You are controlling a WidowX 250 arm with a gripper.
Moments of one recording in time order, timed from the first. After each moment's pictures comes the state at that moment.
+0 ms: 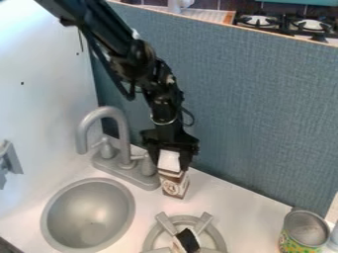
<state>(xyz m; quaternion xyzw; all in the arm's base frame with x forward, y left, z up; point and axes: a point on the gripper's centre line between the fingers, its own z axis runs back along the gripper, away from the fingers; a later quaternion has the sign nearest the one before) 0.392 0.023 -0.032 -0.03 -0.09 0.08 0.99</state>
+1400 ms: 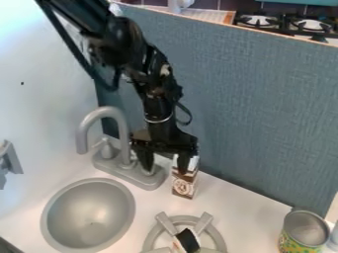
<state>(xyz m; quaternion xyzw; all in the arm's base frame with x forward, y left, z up) 0.330 0.000 0.015 -0.02 -0.08 0.14 0.99</state>
